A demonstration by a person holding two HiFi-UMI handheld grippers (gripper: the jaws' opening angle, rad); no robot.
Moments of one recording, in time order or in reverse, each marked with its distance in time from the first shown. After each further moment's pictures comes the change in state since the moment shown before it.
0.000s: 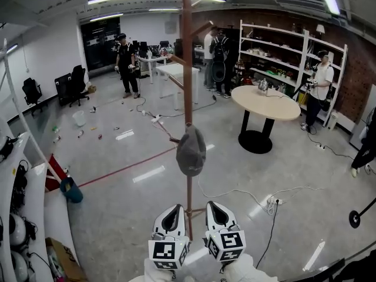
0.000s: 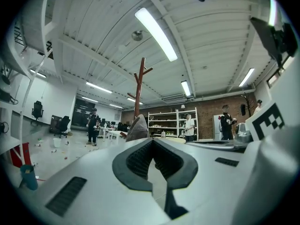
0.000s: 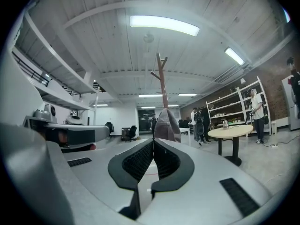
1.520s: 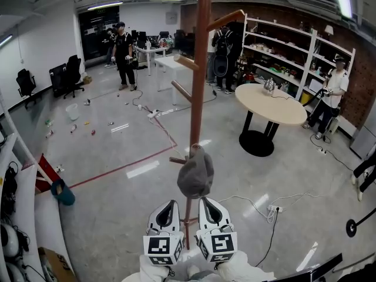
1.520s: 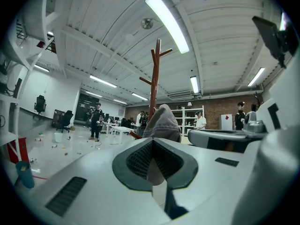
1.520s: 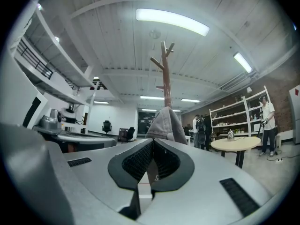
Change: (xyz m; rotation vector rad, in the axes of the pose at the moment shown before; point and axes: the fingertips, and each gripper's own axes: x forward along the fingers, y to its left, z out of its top) left arm 0.126 0.082 -0.016 -0.043 0.043 0.042; right arm 0.137 -0.016 0.018 -0.098 -0.053 0.004
